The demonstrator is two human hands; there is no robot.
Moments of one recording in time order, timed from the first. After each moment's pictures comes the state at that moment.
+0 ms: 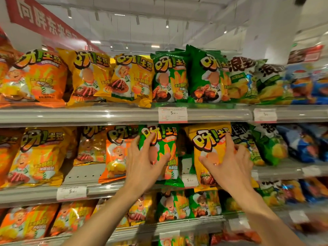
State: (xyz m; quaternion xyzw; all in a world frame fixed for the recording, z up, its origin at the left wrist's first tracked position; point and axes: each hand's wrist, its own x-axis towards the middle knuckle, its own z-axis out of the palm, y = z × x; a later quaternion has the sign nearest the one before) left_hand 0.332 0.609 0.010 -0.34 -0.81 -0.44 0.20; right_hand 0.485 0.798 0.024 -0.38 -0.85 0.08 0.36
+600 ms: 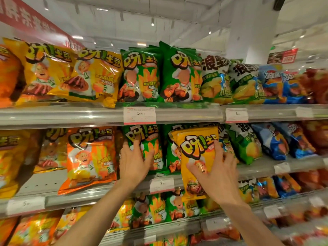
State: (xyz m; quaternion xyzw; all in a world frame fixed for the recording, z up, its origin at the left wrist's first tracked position) left_hand 0.315 0.718 -0.010 -0.29 -0.87 -0.37 0.17; right_hand 0.525 0.845 0.011 -0.37 -0.85 0.14 0.36
